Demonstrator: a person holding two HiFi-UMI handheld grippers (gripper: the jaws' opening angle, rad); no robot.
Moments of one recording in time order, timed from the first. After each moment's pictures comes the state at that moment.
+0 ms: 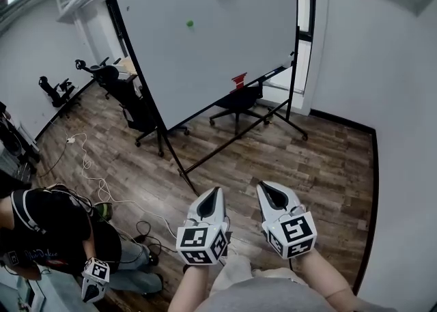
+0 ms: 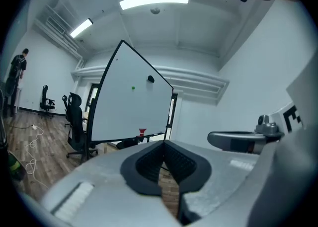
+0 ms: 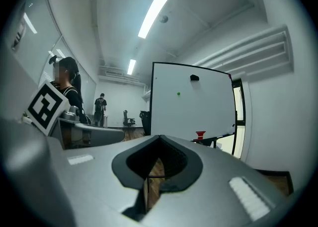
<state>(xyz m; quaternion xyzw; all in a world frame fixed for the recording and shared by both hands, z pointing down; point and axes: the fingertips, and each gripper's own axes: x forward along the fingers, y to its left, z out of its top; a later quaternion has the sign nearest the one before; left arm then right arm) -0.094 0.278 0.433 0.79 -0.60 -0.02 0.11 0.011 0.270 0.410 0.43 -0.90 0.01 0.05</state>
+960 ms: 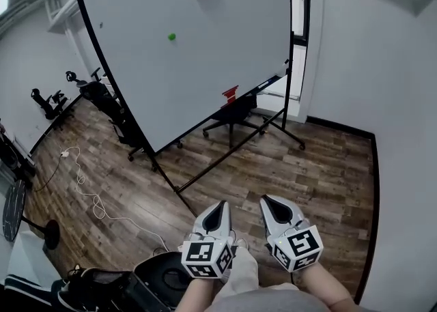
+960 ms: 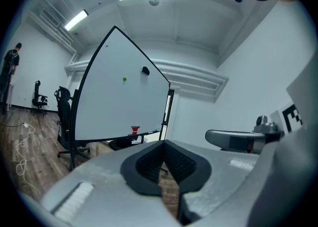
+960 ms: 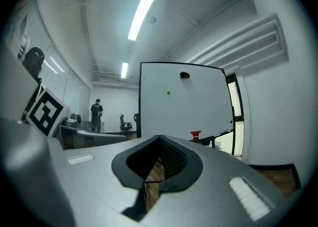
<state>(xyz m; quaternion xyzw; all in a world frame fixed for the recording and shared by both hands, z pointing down) -0.053 0.183 0.443 0.81 -0.58 -0.01 0.12 0.047 0.180 0.415 0.44 -0.90 0.04 0.02</state>
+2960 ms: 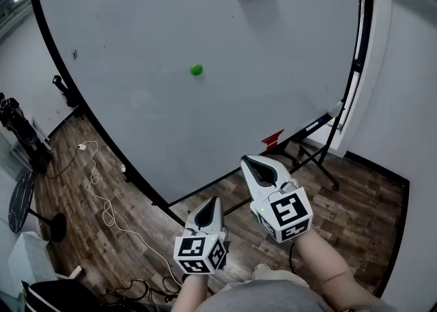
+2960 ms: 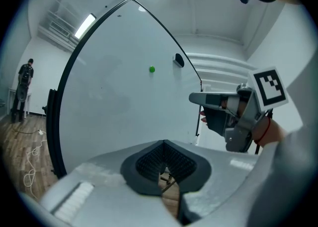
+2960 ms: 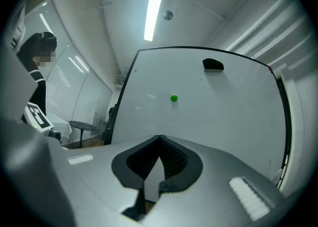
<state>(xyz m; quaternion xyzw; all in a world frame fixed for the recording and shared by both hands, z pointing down) -0.196 -0.154 0.418 0.73 -0.67 -0.01 0.12 -0.134 -0.217 0.310 0.30 -0.95 -0.07 -0.01</state>
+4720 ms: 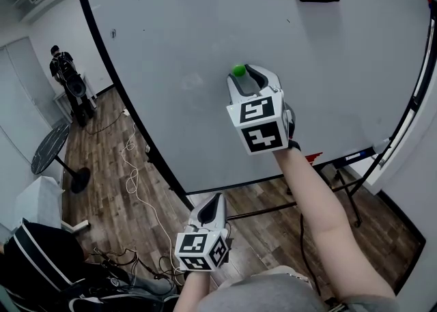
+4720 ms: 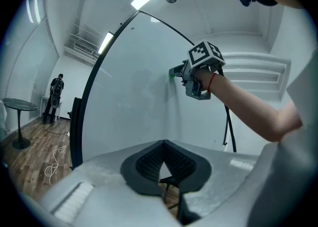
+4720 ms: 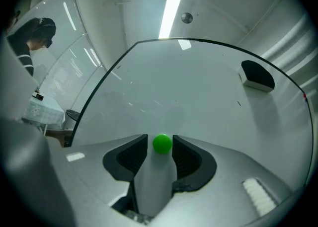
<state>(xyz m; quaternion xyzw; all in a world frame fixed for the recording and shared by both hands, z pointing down) -0.231 -0.169 0.415 0.61 -0.78 -0.05 0.10 -0.273 -0.341 0.171 0.26 -0.95 -0.18 -0.02</state>
